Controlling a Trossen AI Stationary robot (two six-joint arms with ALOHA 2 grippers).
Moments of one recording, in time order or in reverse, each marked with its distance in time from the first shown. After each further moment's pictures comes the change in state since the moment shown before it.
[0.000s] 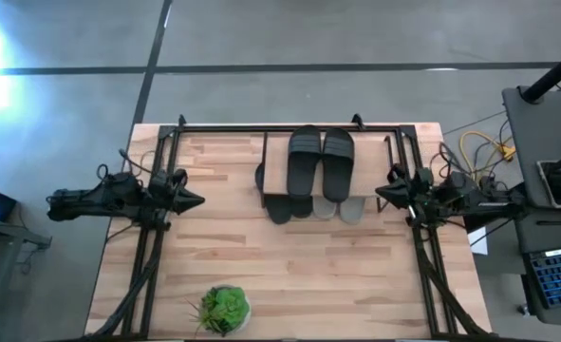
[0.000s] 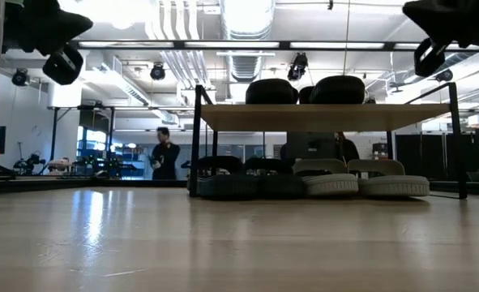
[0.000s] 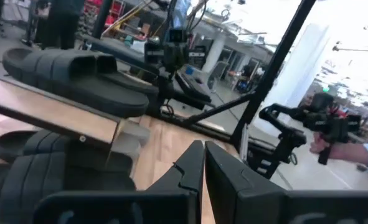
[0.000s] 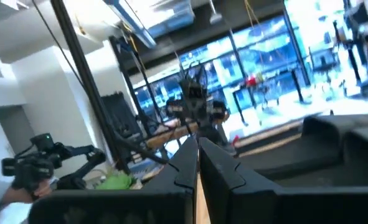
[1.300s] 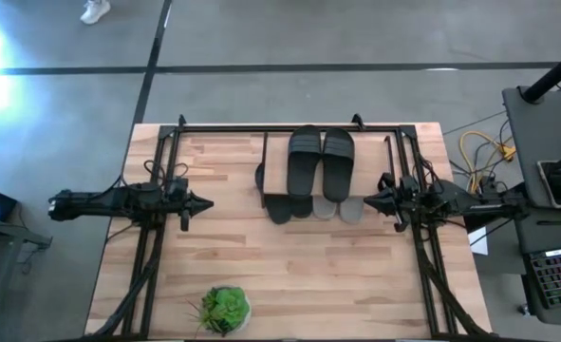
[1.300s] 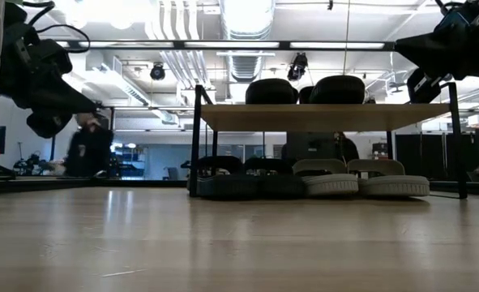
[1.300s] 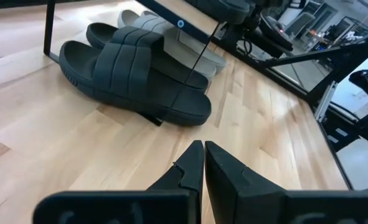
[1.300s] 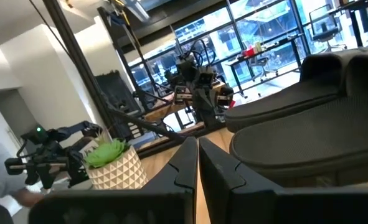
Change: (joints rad) left arm 0.000 -0.005 -0.127 -0.255 -0.181 -0.156; right arm -0.005 0.025 -0.144 0.071 -0.027 0.047
